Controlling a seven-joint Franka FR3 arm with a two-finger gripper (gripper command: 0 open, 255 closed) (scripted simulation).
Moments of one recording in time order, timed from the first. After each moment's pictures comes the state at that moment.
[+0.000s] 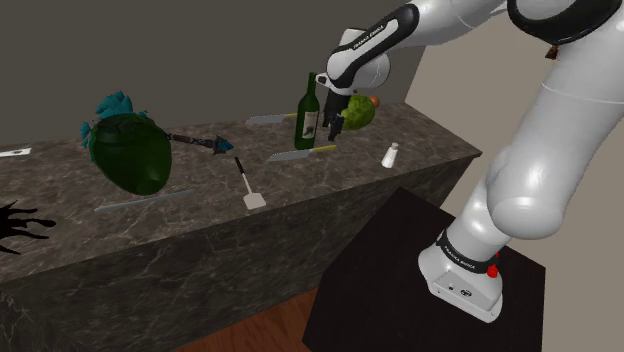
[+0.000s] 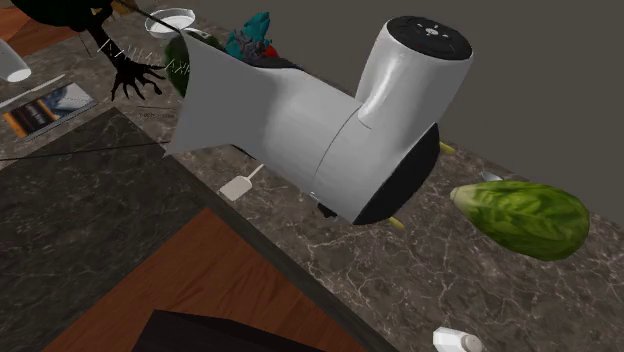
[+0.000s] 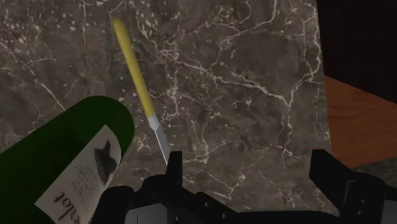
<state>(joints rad) 0.15 0.13 -0.36 -2.25 0.18 2.42 -1.24</state>
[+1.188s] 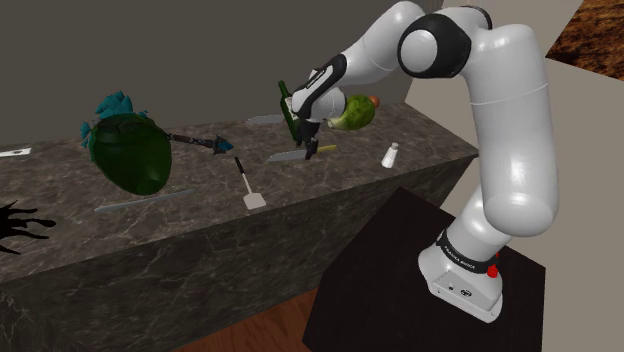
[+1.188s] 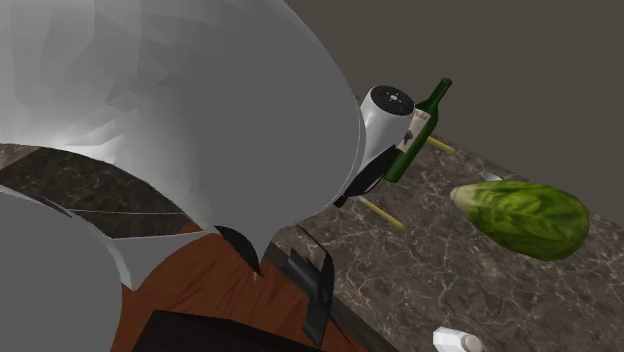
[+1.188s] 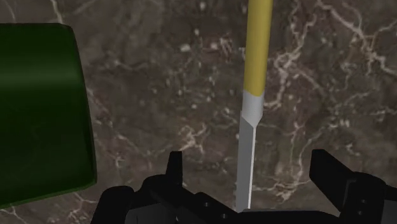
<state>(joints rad) 0.03 0.65 -0.21 -1.88 0.38 2.54 -1.60</state>
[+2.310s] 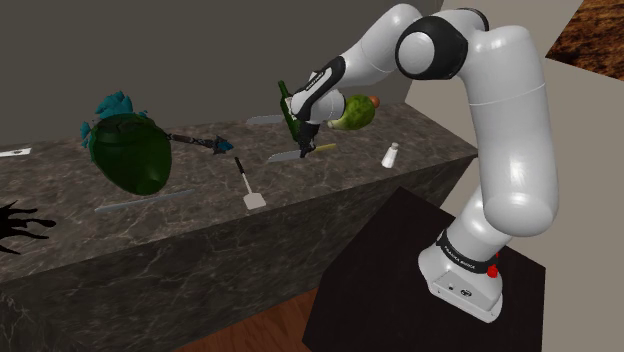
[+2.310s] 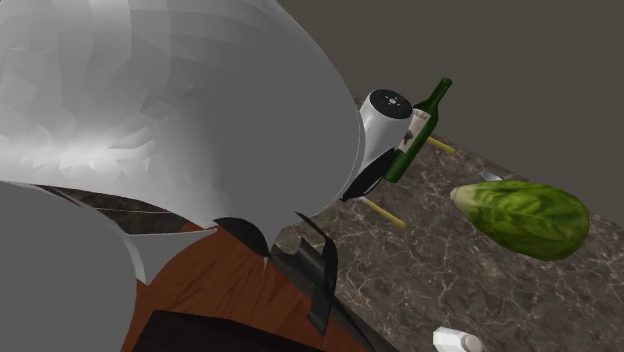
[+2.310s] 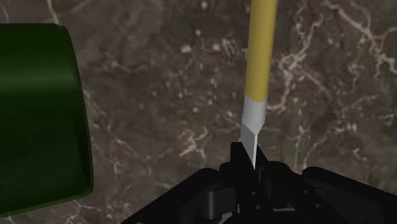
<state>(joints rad) 0.02 0.66 -0.20 -1.87 0.38 2.55 -1.61</state>
